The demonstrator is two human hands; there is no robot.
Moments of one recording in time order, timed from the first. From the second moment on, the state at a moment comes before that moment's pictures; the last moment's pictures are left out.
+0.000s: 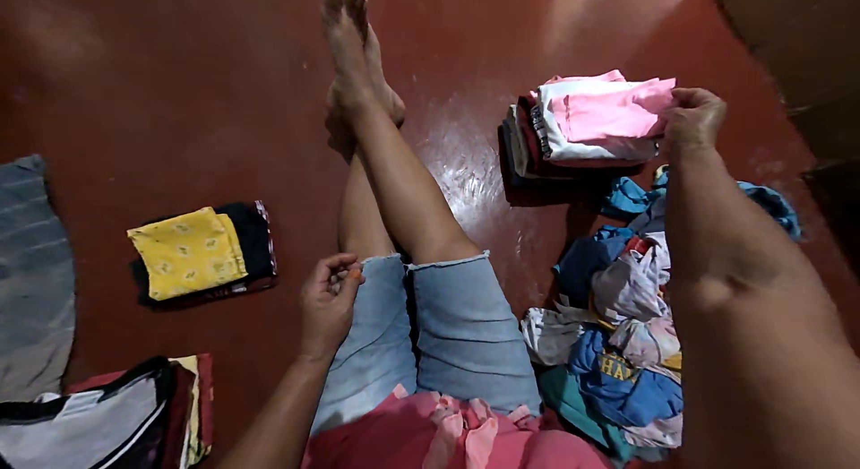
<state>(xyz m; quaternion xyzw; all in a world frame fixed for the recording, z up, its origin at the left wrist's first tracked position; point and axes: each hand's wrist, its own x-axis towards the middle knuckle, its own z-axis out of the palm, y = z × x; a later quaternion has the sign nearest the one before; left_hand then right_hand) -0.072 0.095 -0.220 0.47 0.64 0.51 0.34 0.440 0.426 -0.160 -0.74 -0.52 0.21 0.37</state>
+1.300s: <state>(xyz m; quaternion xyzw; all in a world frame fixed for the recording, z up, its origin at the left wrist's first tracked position) -0.088 -0.018 -0.212 0.81 0.51 0.18 0.25 0.337 -0.022 -0.330 -0.58 -0.76 0.18 0.23</state>
